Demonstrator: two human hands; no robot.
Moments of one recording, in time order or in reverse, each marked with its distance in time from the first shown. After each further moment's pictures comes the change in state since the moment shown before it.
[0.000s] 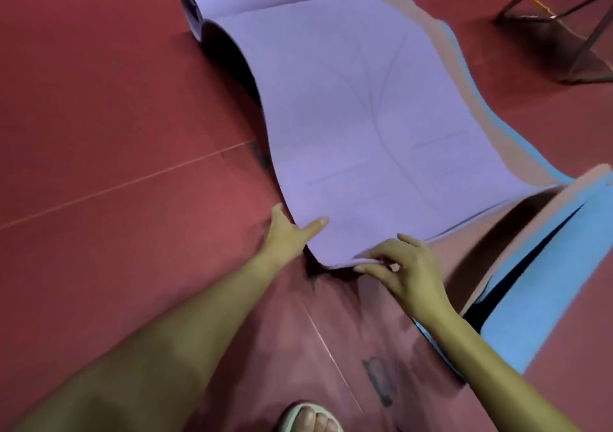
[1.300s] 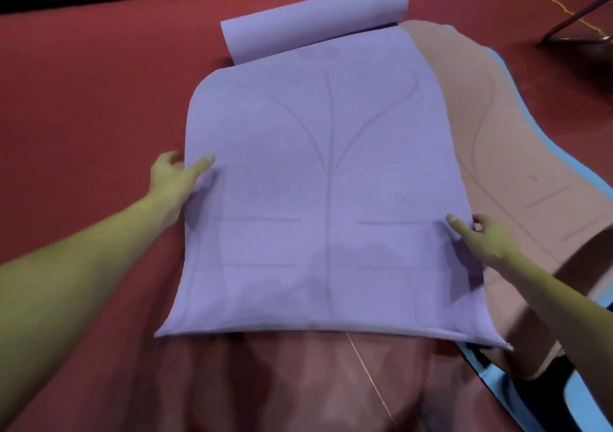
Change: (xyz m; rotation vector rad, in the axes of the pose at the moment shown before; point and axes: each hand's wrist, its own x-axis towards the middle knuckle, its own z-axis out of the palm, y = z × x) left_hand 0.077 0.091 -0.268 0.032 0.518 0.229; right_hand 0.119 0.091 -0.020 0.011 -0.029 0.768
